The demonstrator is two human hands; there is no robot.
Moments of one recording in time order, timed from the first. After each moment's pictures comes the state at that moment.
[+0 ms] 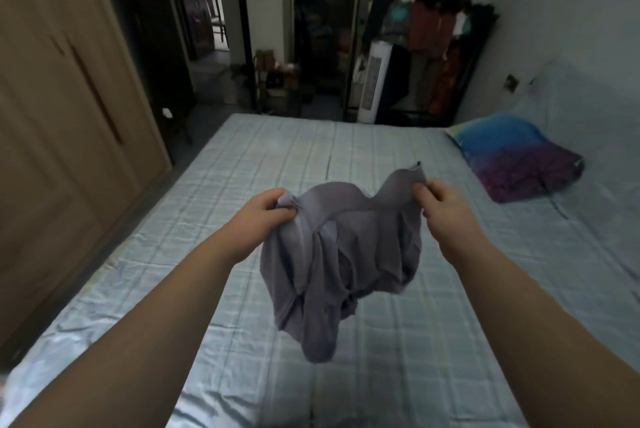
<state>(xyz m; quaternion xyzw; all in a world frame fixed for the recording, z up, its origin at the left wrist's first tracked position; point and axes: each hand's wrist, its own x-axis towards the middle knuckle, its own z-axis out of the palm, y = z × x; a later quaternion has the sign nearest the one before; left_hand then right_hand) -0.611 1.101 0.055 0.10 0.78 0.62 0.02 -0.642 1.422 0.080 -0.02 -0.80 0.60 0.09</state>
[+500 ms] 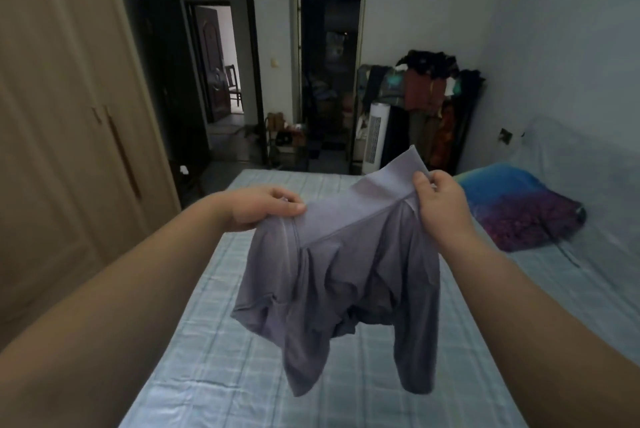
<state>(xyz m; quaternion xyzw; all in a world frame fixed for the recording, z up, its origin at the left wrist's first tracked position) -0.634 1.095 0.188 0.11 0.81 0.53 0.22 -0.655 1.416 0.168 0.02 -0.82 0.52 0.24</state>
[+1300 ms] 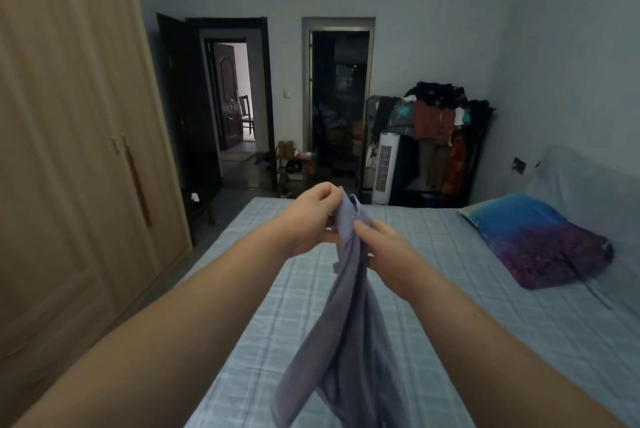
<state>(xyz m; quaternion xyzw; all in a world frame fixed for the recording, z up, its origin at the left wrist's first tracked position) -0.659 1.175 0.218 0.06 0.68 0.73 0.04 -0.680 1.334 0.155 0.14 -0.66 0.73 -0.12</state>
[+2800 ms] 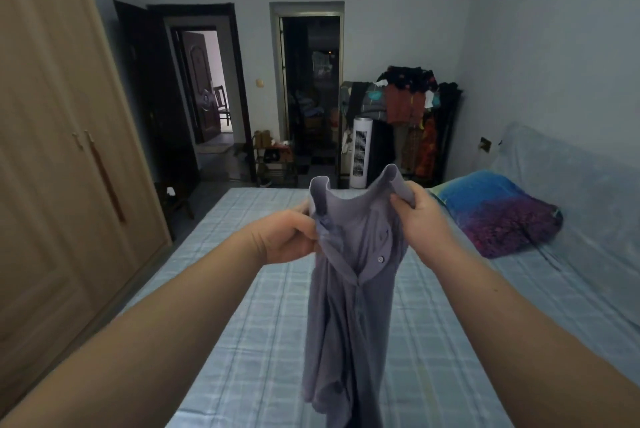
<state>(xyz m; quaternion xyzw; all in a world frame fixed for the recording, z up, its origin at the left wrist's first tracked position) -0.627 1.231 0.185 0.18 0.58 0.75 0.27 -0.656 1.472 0.169 0.11 -0.76 0.62 0.16</state>
